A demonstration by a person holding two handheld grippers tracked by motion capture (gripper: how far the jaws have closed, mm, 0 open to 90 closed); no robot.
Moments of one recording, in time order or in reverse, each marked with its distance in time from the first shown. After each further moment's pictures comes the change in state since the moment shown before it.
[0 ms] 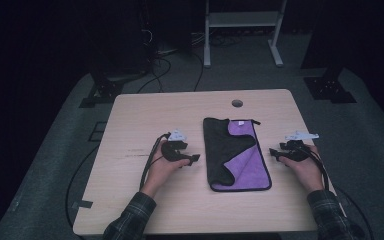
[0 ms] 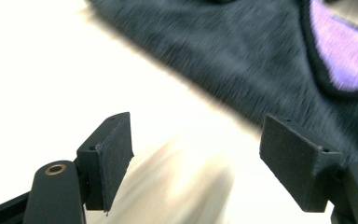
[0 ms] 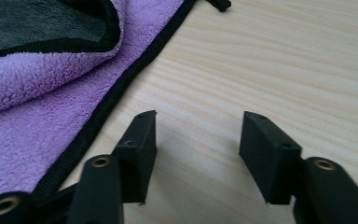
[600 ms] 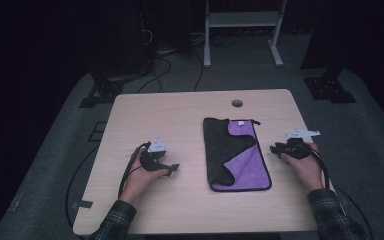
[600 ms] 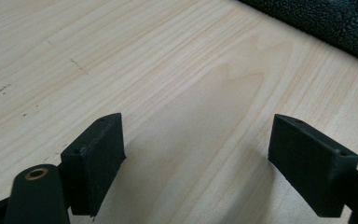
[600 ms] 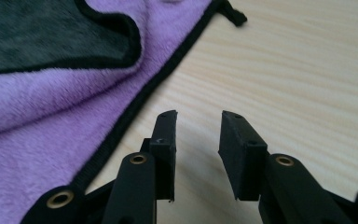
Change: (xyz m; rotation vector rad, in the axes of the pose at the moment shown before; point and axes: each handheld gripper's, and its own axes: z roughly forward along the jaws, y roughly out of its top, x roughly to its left) left arm 0.023 -0.044 -0.036 0.041 0.069 0.049; right arm -0.001 0.010 -0.004 -0.009 0.070 -0.010
